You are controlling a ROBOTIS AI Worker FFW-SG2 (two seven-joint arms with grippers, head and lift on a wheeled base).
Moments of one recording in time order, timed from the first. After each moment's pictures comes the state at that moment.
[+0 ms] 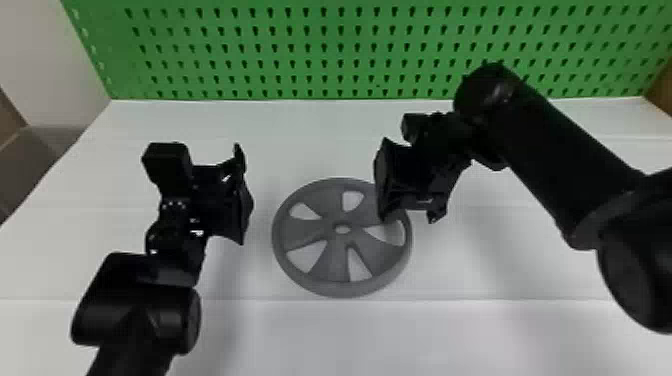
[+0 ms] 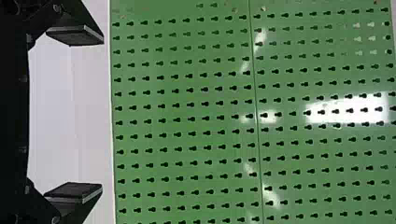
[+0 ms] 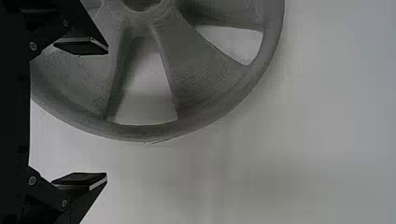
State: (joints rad) left arm -0.08 0.11 -0.06 -1.52 0.05 -0.06 0.11; right arm -1.04 0.00 0.38 -0.56 -0.95 1.36 -0.55
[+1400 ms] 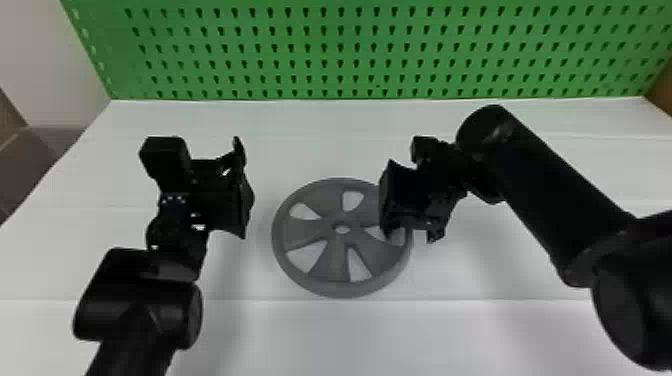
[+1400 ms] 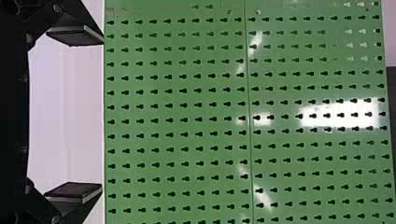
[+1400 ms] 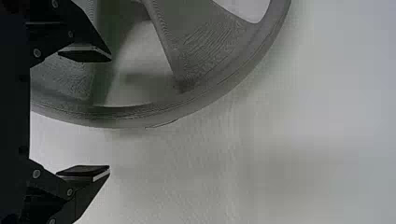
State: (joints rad) left arm -0.09 0.11 -0.07 -1.52 0.07 -0.07 0.12; right arm -0.94 0.00 0.30 -0.58 -0.92 1.24 -0.60
